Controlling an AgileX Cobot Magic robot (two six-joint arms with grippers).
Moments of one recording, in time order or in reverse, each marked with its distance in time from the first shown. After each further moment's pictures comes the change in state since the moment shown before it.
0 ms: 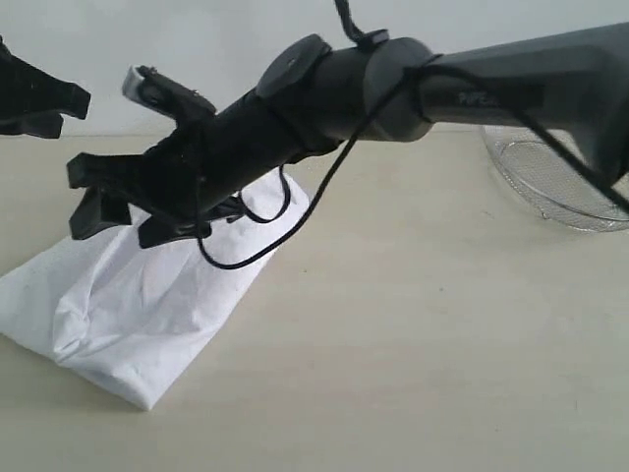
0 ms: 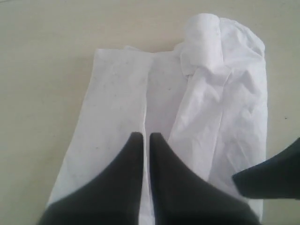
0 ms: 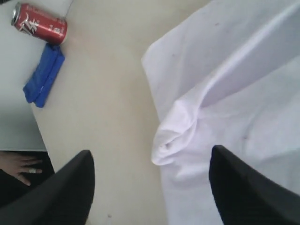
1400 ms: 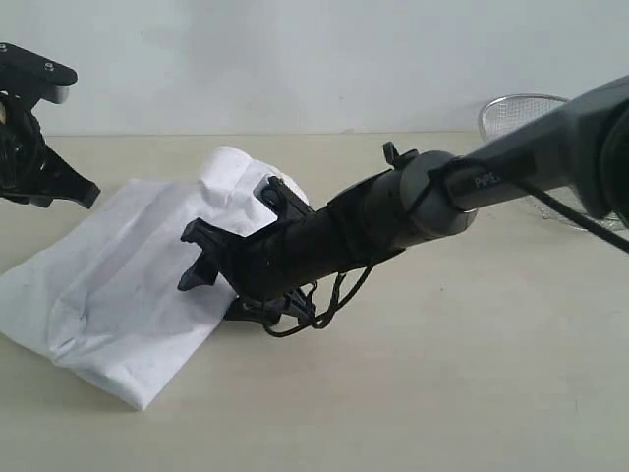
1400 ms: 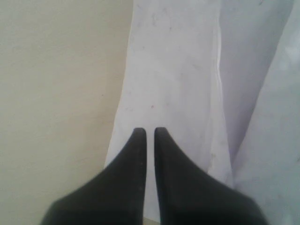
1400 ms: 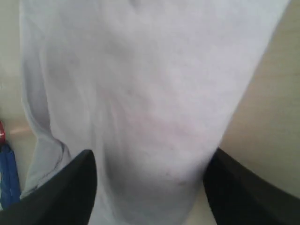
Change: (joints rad) left arm 0.001 0.241 0.000 0.363 0.016 -0.127; right arm -0.043 0.065 0.363 0.519 -0.264 -0.121
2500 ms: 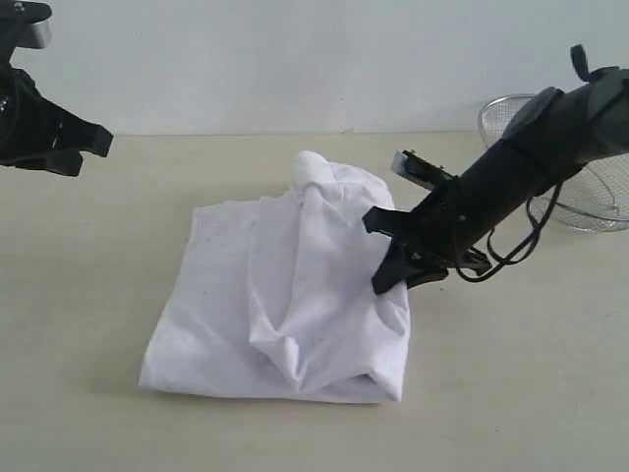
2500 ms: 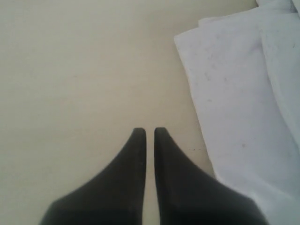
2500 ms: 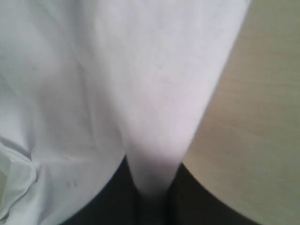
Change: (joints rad) left arm 0.000 -0.134 0.000 -0.375 -0.004 0.143; right arm -0.461 -0.092 0.006 -0.782 0.443 0.095
